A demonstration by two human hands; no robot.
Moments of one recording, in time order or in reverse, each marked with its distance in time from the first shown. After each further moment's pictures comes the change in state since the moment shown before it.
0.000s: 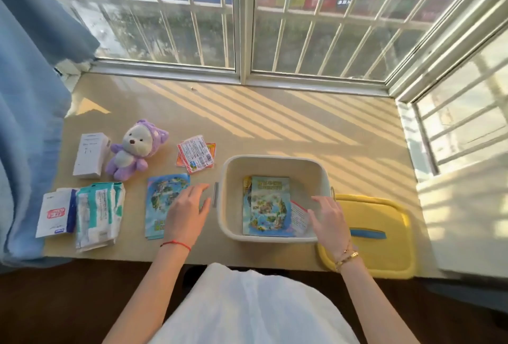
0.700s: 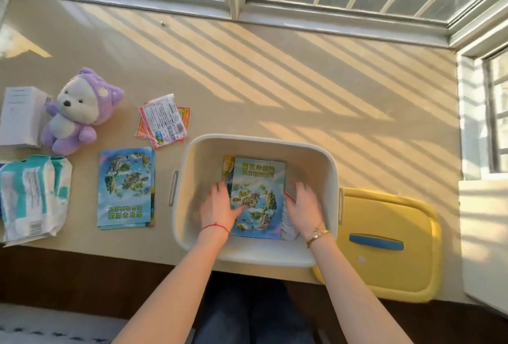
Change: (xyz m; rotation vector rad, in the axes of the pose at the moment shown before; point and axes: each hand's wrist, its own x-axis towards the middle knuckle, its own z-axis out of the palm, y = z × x) left_hand 0.061 0.019 0.234 0.231 -0.414 -0.364; right_hand 0.111 0.072 0.121 0.009 -0.374 0.144
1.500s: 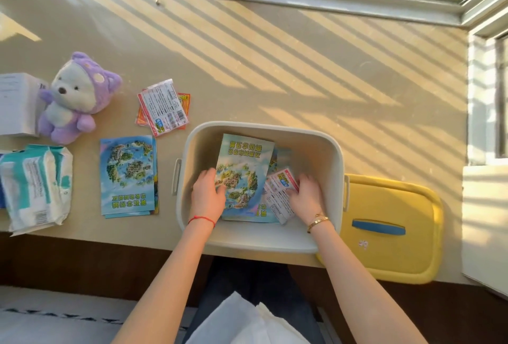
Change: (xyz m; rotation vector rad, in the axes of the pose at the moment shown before) left_hand -0.009 -0.019 -0.029 -0.406 0.120 0.016; right_hand 0.005 0.001 0.011 0.031 -0.070 0.131
